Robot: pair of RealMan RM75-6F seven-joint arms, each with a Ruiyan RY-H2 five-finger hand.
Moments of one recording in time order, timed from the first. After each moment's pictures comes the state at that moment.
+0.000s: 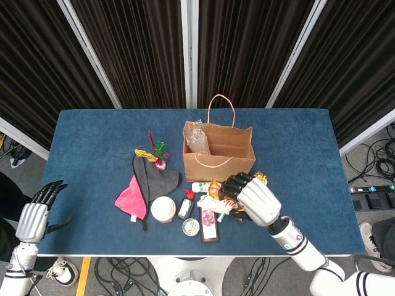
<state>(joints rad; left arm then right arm) -0.11 -1.53 -0.01 -0.99 1.59 1.59 -0.43 0.58 -1.30 0.12 -1.82 -1.79 1.39 -0.10</state>
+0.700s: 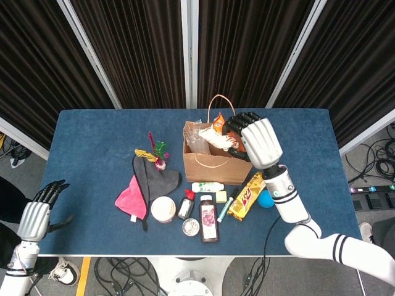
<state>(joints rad) -0.12 -1.51 -0.01 -1.00 1.59 1.57 -0.41 0.78 -1.43 0.41 -1.58 -1.40 1.25 -0.15</state>
